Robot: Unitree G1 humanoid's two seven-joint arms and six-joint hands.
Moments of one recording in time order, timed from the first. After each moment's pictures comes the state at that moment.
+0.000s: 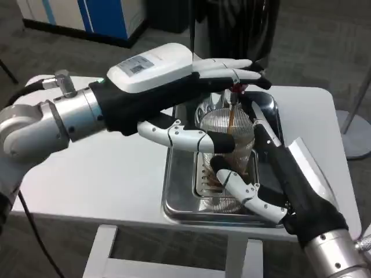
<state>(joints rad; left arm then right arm) -1.05 0.65 -0.26 0.75 0.24 -1.04 -0.49 -0.15 -0.15 0.14 -0.28 -0.41 -0.04 0.02</state>
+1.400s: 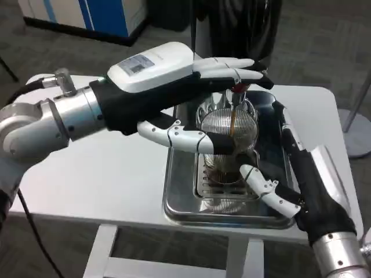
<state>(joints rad) -1.07 0.65 -0.27 0.78 0.24 -1.07 -0.48 -0.20 -0.14 0.09 -0.06 -0.40 -0.11 -0.13</state>
